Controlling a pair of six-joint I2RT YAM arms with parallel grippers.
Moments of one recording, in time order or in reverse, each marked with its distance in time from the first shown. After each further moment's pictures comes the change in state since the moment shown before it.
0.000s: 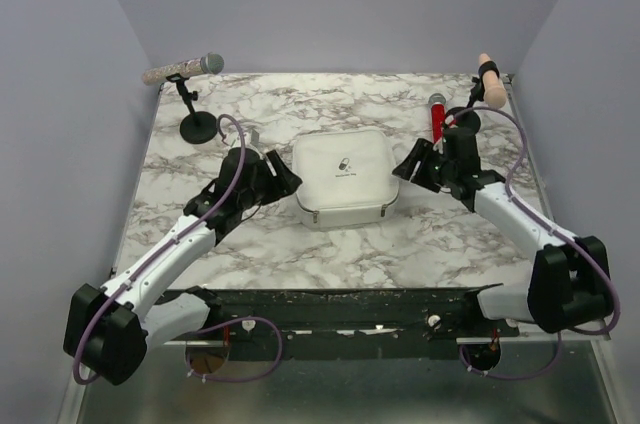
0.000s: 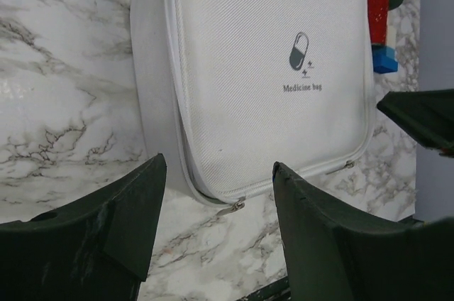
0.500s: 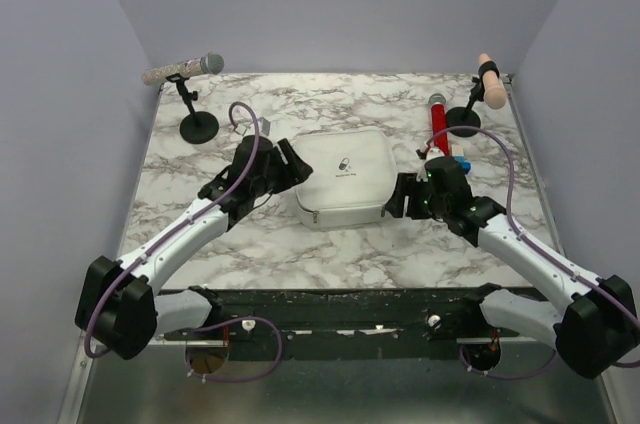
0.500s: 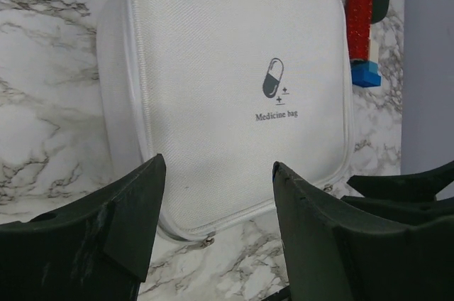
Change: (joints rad) left arm -0.014 0.107 0.088 0.069 -0.036 -0.031; right arm 0.234 -0.296 -0.125 -0.151 0.152 -0.188
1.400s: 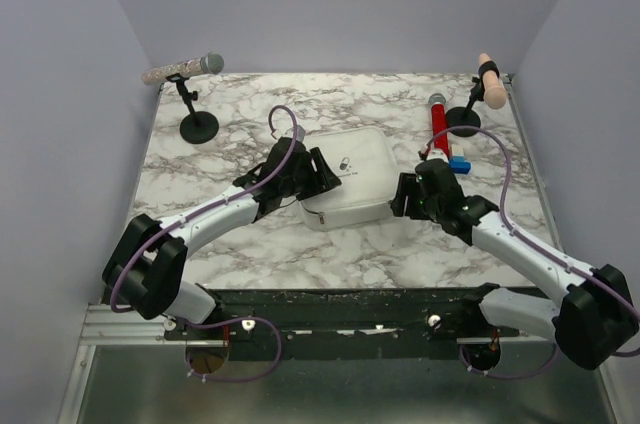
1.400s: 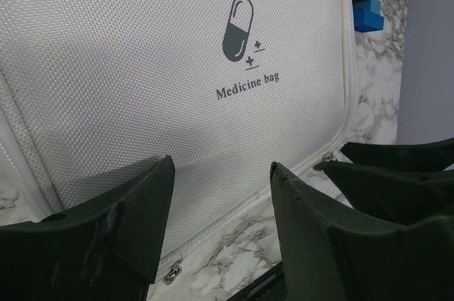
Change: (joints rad) left arm -0.129 0.269 0.079 0.112 0.092 -0.063; right arm 0.055 0.084 -0.003 -0.009 0.166 0.056
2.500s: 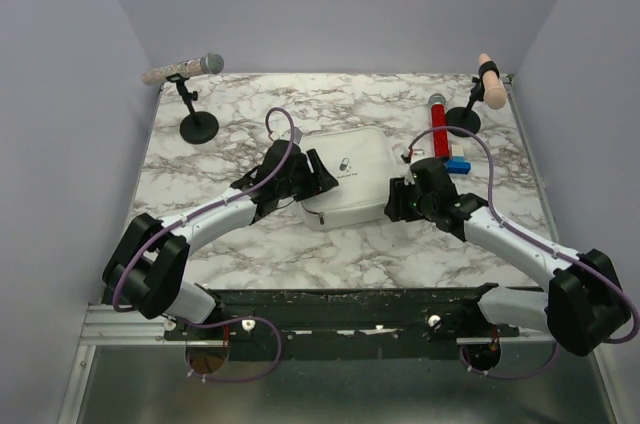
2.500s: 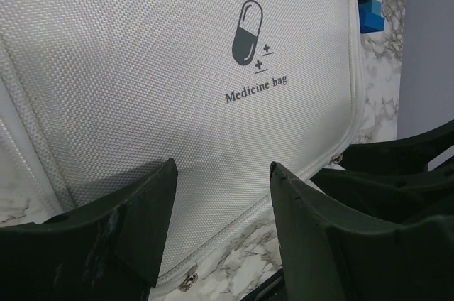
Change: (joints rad) left arm 0.030 0.010 -0.047 0.071 0.027 0.015; right arm -0.001 0.028 -0.011 0.056 -0.109 -0.161
